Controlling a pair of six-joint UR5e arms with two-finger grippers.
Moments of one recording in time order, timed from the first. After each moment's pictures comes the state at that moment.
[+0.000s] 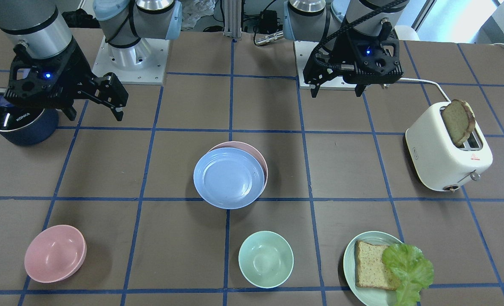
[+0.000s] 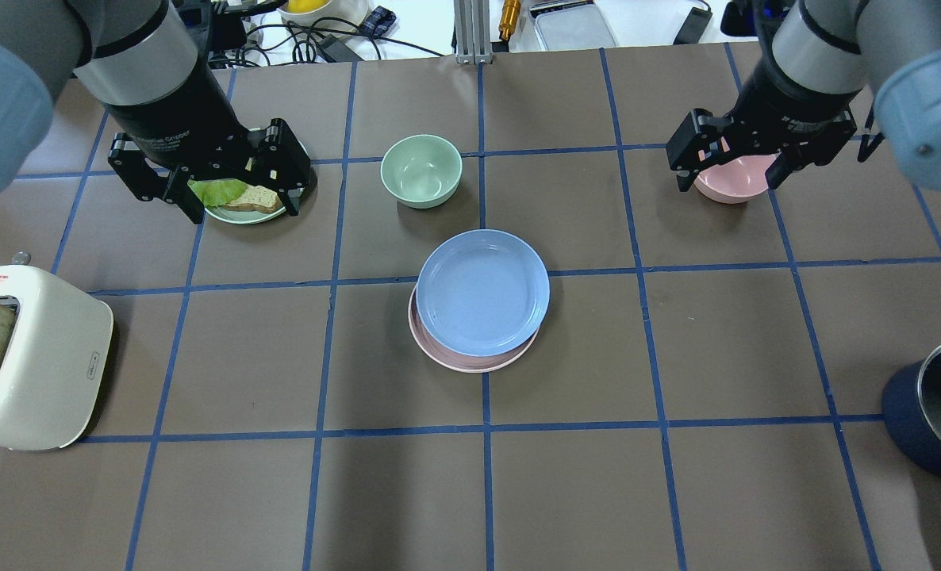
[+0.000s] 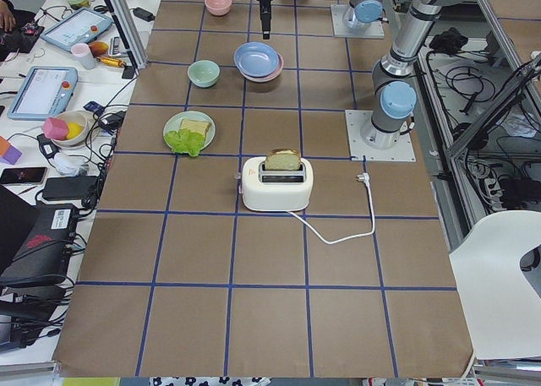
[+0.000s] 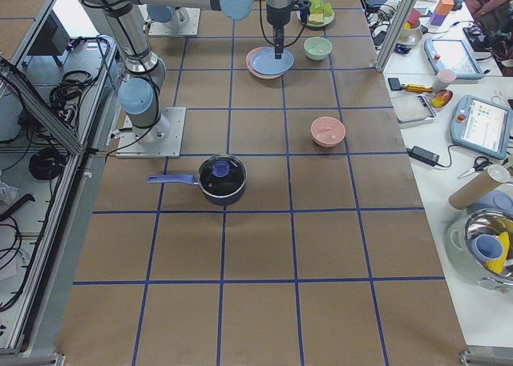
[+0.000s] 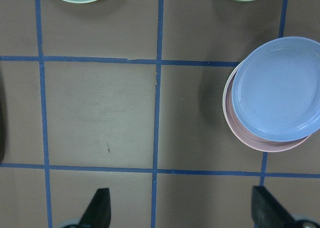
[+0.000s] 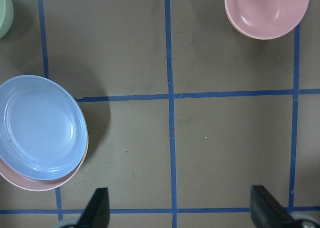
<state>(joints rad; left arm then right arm) -1.63 -1.54 -1.53 -1.67 1.58 -0.11 1.52 -1.54 1.54 -1.61 -1.52 -0.01</state>
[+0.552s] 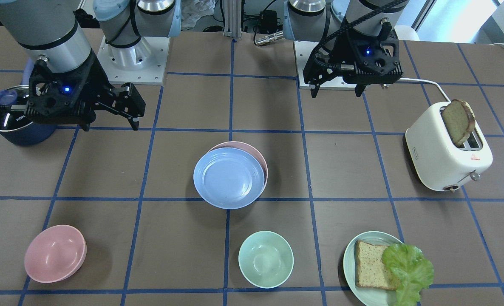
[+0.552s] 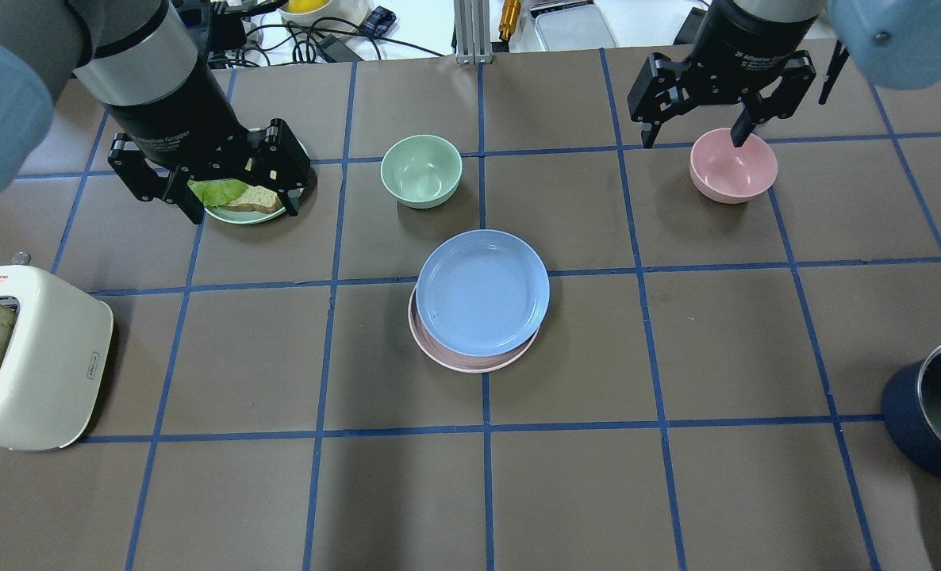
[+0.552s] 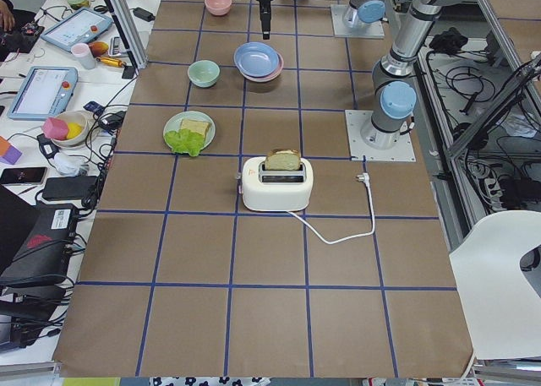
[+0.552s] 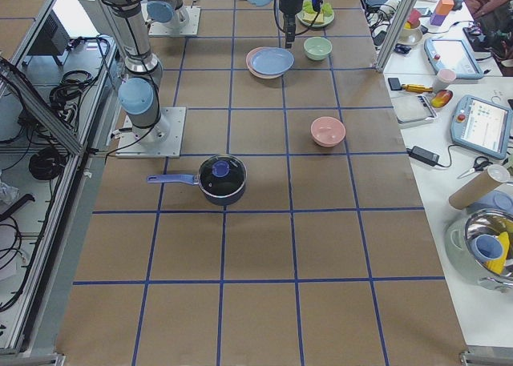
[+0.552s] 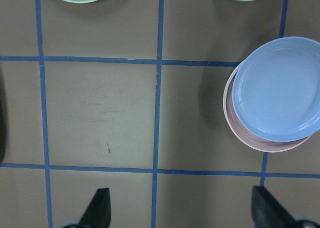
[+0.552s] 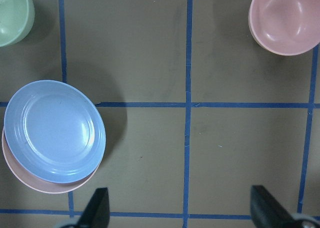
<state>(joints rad) -1.63 -1.54 -1.53 -1.67 1.58 -0.11 1.59 -1.47 1.47 -1.59 -1.53 0.01</state>
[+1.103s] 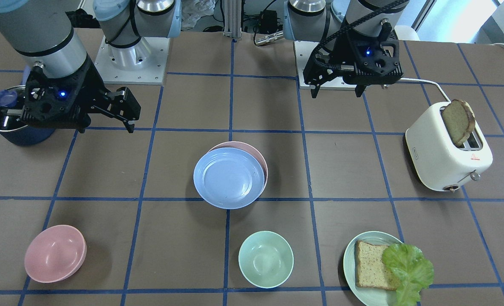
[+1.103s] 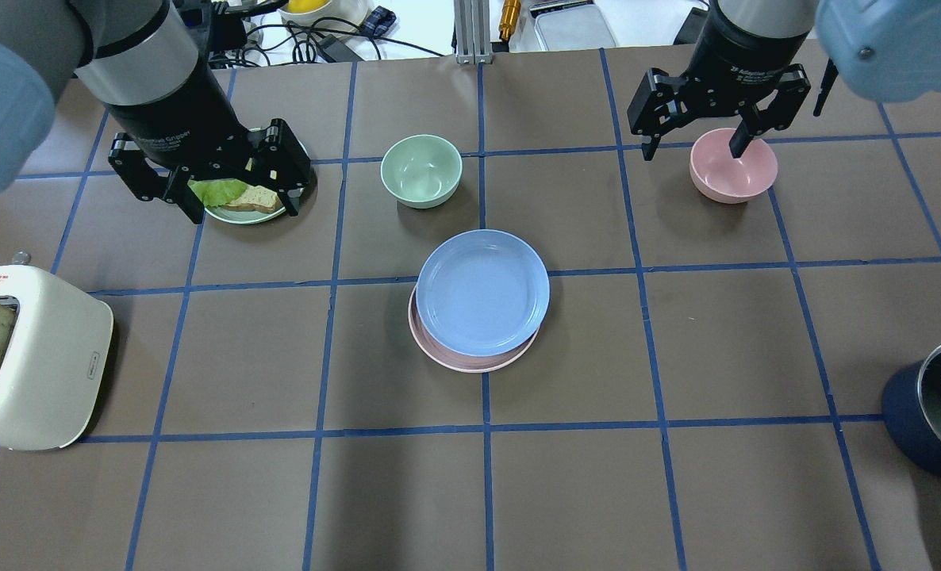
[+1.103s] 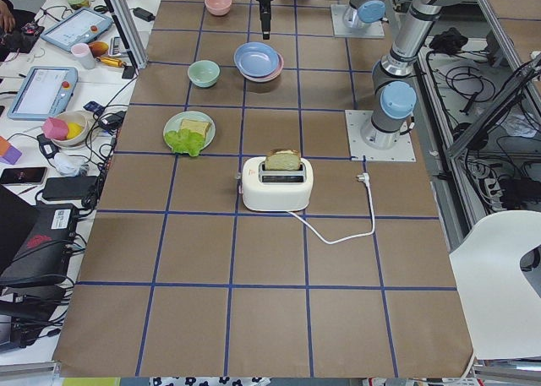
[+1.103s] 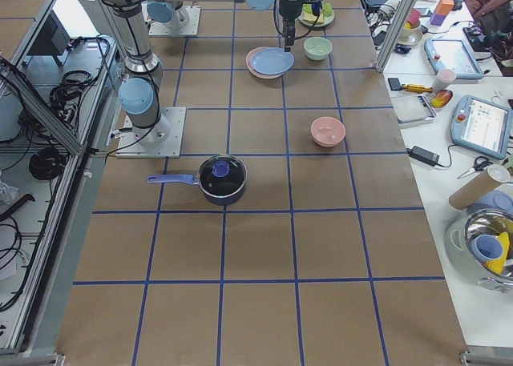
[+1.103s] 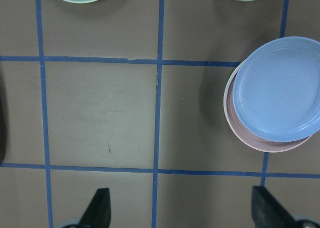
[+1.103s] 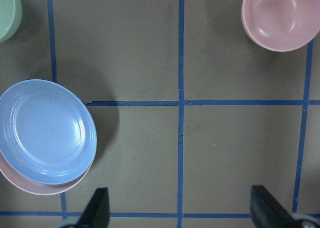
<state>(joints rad) -1.63 -1.54 -1.53 -1.67 1.58 -0.11 1.57 -1.48 1.49 -1.59 -1.54 0.00</state>
